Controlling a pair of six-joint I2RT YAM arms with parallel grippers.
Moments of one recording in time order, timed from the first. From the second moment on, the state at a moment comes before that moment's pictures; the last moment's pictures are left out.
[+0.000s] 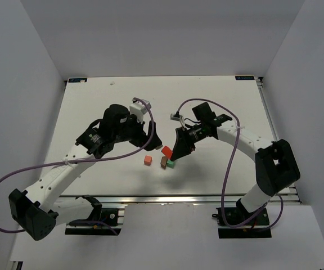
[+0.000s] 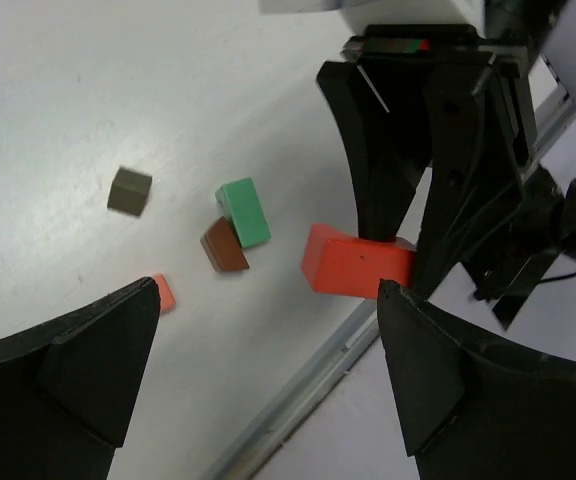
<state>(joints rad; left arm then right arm) -0.62 1.14 1.10 -0.53 0.28 -0.27 0.55 1.59 1.10 -0.52 -1.28 -0.02</state>
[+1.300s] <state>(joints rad) -0.91 1.39 1.33 -0.70 0.64 0.37 0.52 1.73 1.24 -1.35 -1.54 -0.64</state>
